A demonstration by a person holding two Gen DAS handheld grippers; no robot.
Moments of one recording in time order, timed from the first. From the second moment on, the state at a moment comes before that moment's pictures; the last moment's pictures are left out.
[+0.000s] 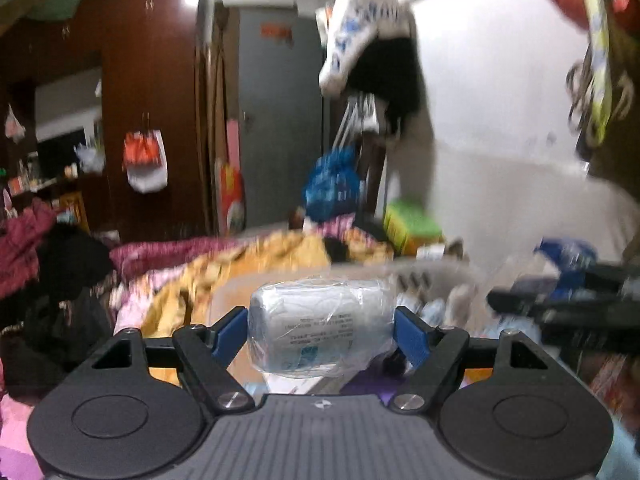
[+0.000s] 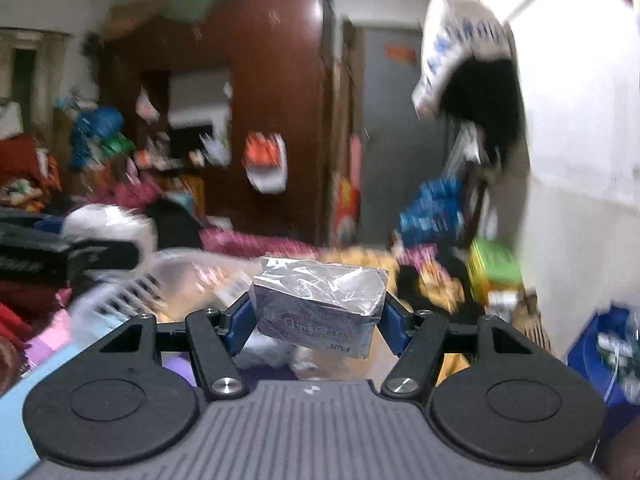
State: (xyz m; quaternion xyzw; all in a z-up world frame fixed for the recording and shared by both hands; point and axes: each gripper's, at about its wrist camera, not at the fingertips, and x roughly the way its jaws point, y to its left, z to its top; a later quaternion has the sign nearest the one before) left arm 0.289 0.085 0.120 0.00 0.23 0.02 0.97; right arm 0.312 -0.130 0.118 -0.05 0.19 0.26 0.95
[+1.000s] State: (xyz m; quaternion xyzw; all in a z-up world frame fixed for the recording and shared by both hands) left arm 0.168 0.089 0.001 -0.01 0.24 -0.04 0.97; right arm 0.194 -0.239 -0.002 0.03 0.21 0.30 0.93
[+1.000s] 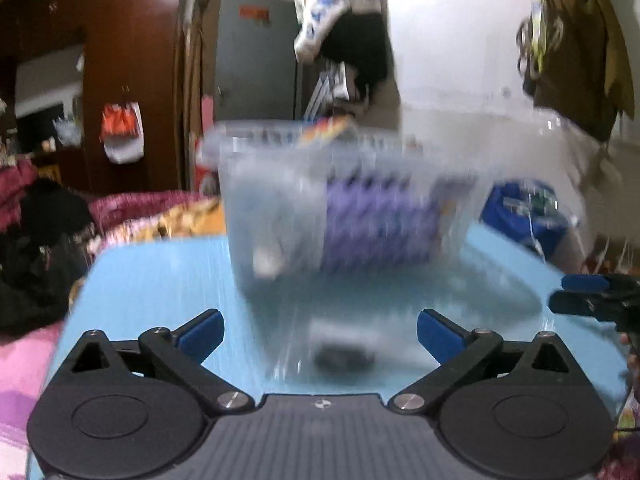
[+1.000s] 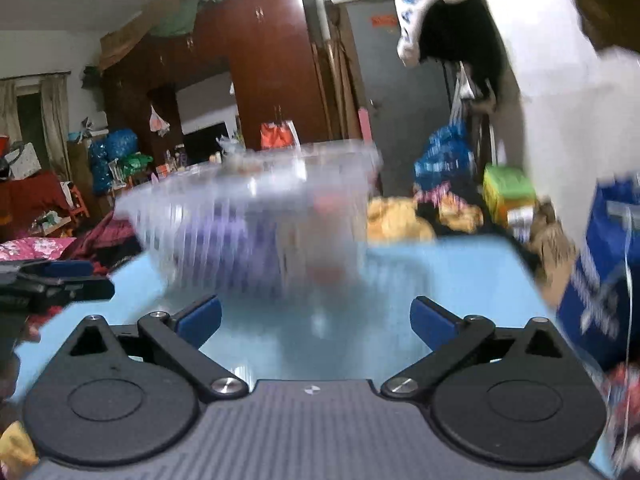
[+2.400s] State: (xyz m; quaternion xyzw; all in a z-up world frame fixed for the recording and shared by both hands) left arm 0.184 0.063 -0.012 0.03 0.29 -0.12 0.95; right arm 0.151 -0.206 -0.021 -0.09 0.21 0.37 0.90
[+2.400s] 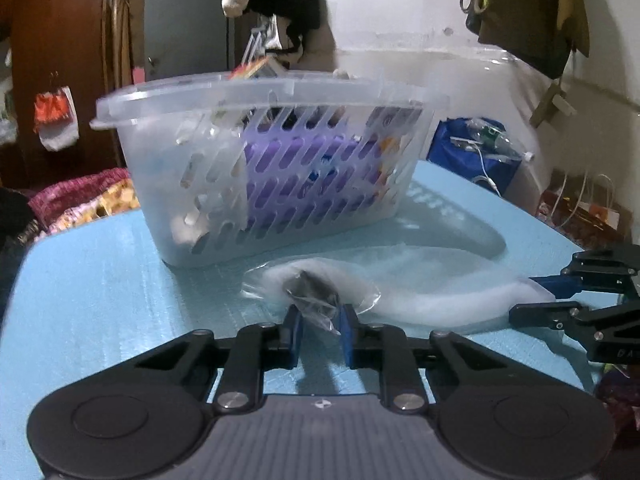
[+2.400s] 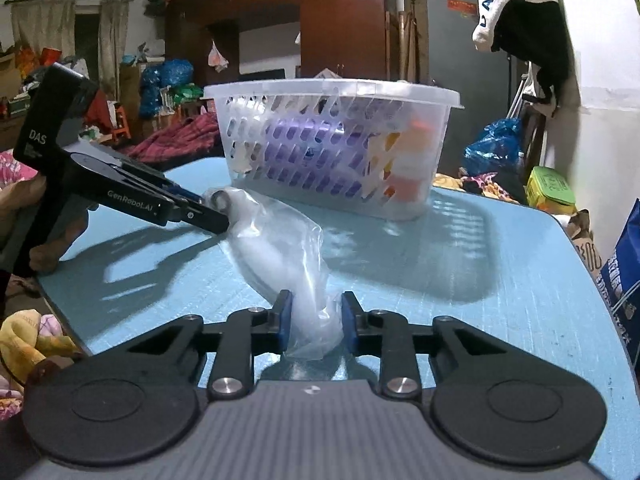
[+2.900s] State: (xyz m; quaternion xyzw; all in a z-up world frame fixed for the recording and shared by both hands) left arm 0.111 0.053 0.053 0.03 0.12 -0.11 0.99; right arm 0.137 -0.220 0.028 -0.11 0.10 0.39 0.91
